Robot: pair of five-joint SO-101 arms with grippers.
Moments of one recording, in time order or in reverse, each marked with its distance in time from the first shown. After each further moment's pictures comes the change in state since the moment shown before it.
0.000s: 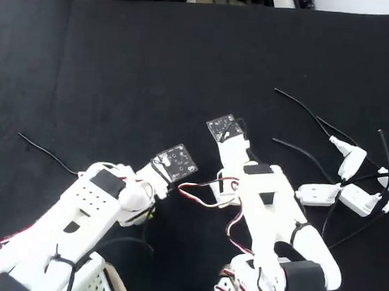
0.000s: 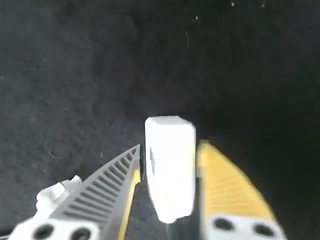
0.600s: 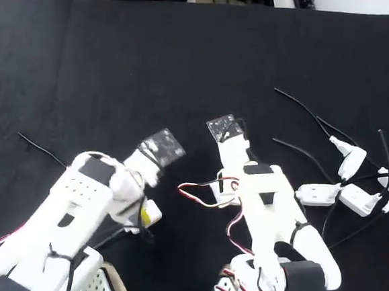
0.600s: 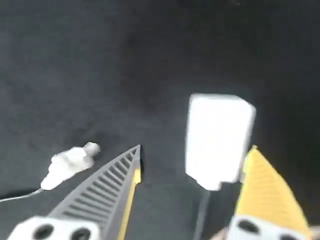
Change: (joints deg) left arm -3.1 -2.5 -5.9 12.8 0.1; right arm 0.0 0.0 0.0 0.0 0.0
